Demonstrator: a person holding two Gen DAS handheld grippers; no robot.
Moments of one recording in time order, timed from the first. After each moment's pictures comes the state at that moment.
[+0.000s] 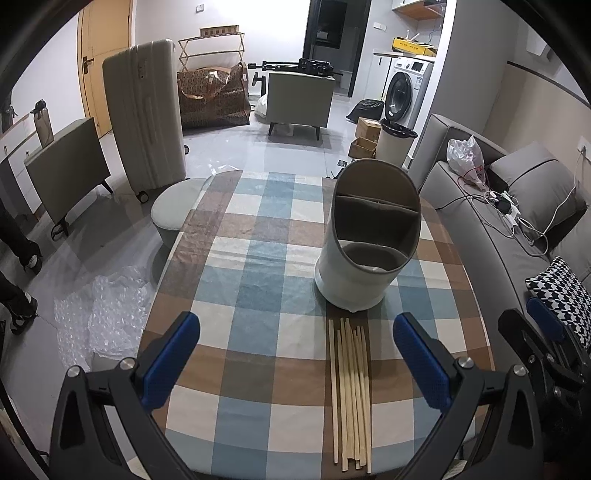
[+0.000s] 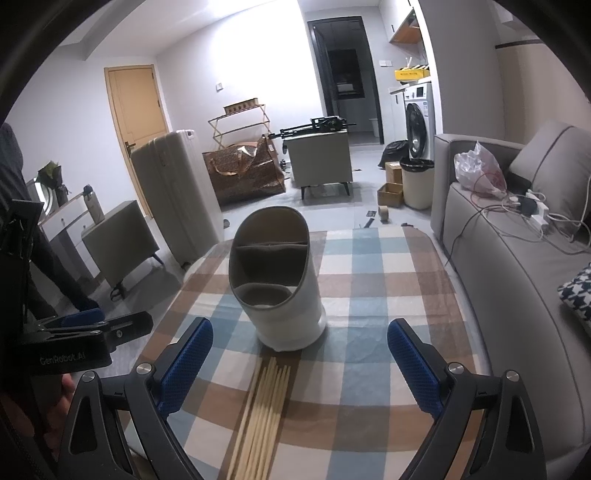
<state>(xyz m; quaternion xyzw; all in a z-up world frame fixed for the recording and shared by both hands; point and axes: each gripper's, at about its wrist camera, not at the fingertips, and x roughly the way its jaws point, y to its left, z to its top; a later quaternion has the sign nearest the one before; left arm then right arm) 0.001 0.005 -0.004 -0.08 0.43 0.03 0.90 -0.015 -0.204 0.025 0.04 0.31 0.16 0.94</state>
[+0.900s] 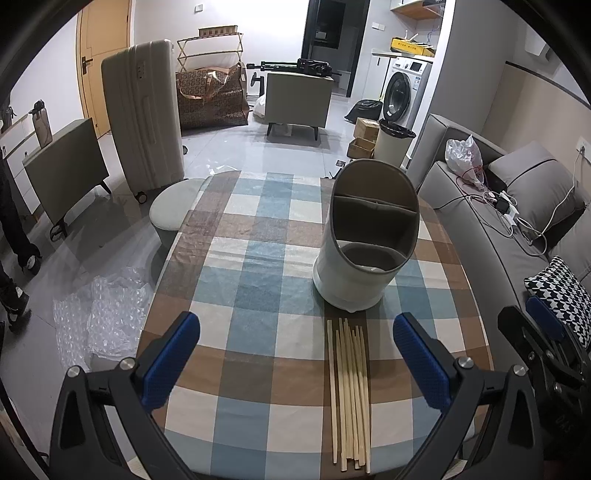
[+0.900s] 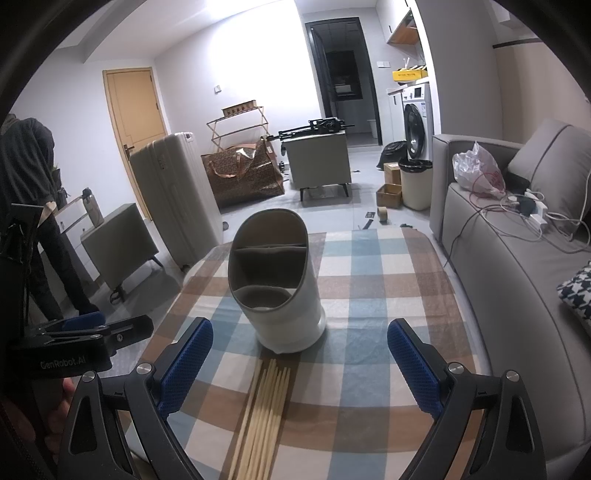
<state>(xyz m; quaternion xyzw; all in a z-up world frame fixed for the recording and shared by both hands) -0.001 0.003 -0.001 -0.08 0.42 0.03 0.90 -0.015 -0.205 0.026 0.03 0.31 0.16 0.94</state>
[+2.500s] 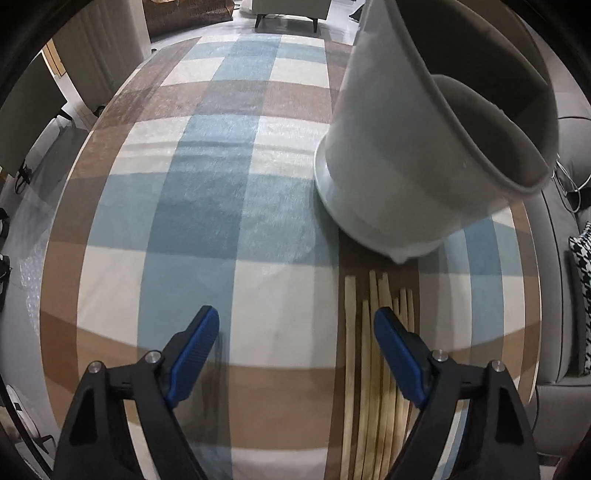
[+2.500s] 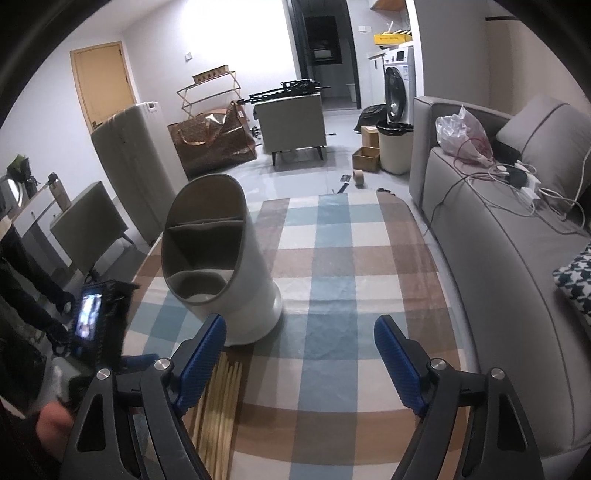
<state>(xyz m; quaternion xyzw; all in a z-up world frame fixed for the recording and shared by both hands) 0.082 -0.019 -0.134 -0.09 0.60 0.00 0.79 0.042 -0.224 -0.006 0.03 0.39 0.11 0.91</state>
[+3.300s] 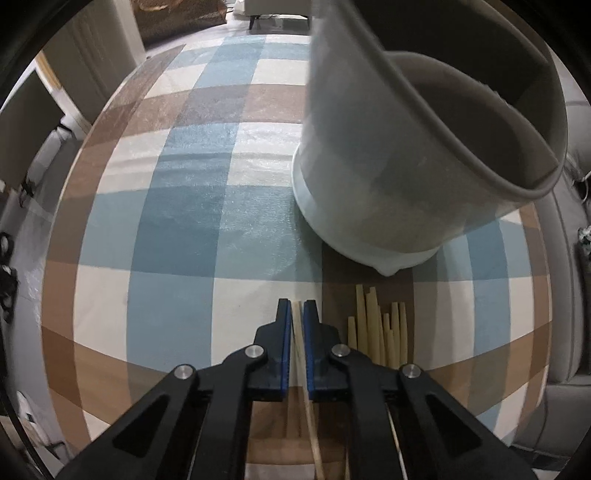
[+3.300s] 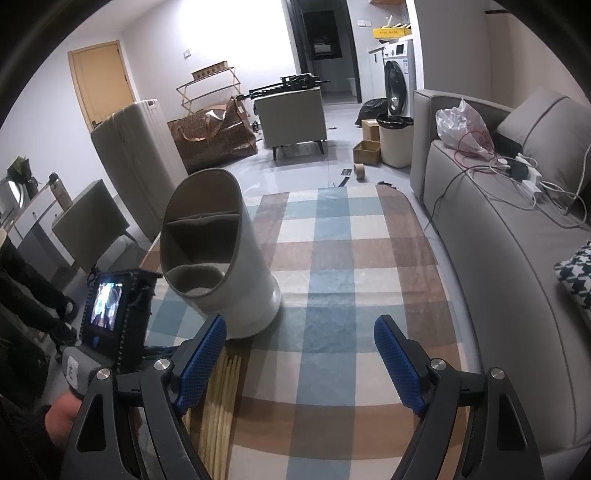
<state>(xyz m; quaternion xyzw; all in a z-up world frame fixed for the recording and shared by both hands) 0.087 -0.051 -0.112 -0.07 0.61 0.01 0.79 0.044 -0.228 -0.006 0.03 0.40 0.12 0.91</state>
